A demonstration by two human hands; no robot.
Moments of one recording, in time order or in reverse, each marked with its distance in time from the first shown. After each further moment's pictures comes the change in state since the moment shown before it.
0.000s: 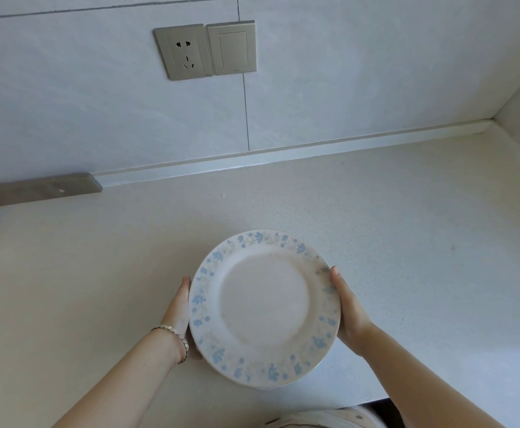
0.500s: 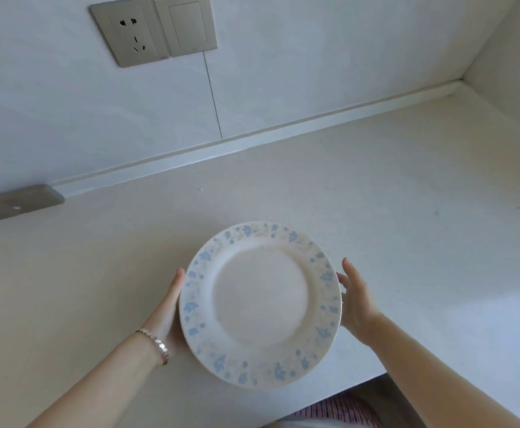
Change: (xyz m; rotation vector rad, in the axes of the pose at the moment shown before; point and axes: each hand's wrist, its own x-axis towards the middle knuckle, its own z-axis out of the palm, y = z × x) left_hand 0.014 0.017 -0.006 0.113 -0.321 0.086; right_hand 0.016 0.029 -0.027 0.156 0.245 0.127
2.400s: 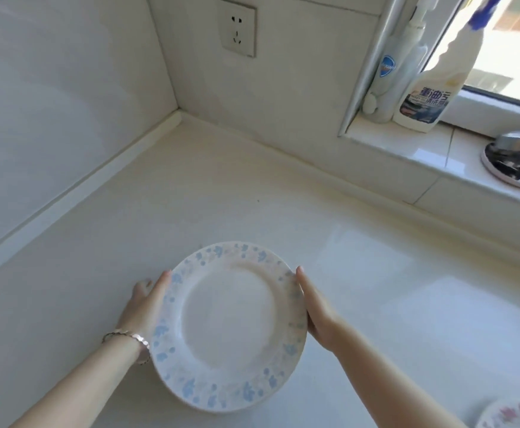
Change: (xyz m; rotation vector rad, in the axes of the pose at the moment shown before) left_hand 0.037 -0.014 0.412 1.156 -0.144 0.599; right_hand -0.113 -0.059 -0.282 0.263 0.374 -0.187
